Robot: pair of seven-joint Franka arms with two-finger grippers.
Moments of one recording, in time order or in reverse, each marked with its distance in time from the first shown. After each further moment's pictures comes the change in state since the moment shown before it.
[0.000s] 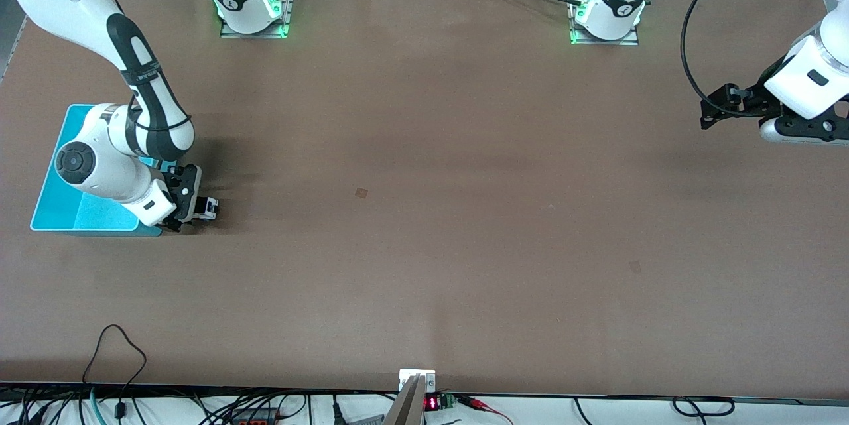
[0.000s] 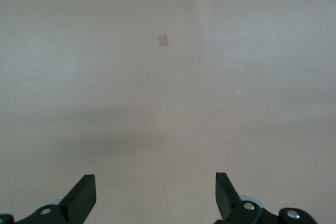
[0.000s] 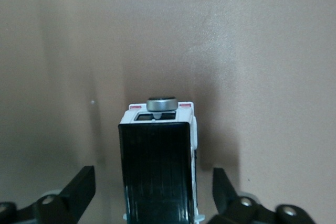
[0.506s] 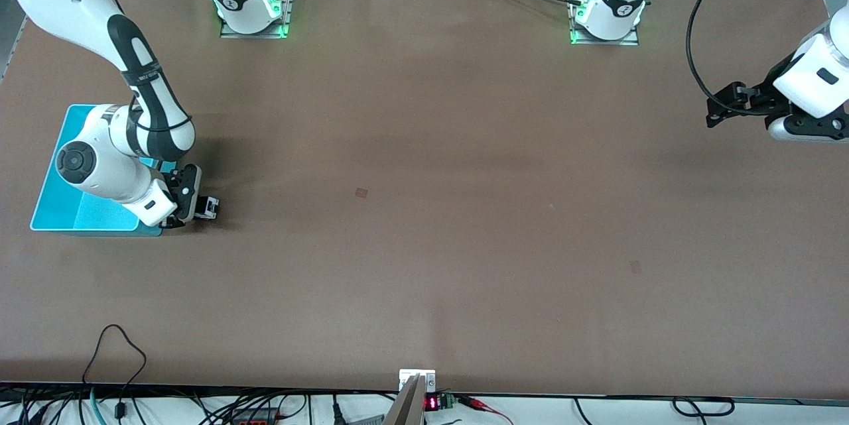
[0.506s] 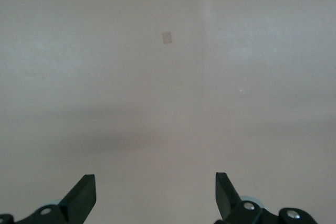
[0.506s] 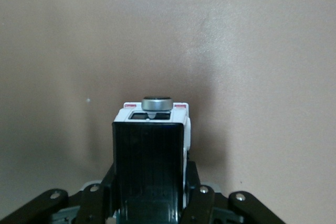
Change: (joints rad) left arm 0.002 -0.002 0.010 0.011 0.000 -0.018 0.000; right arm 0.000 0.000 0.002 0.005 0.000 0.013 -0.034
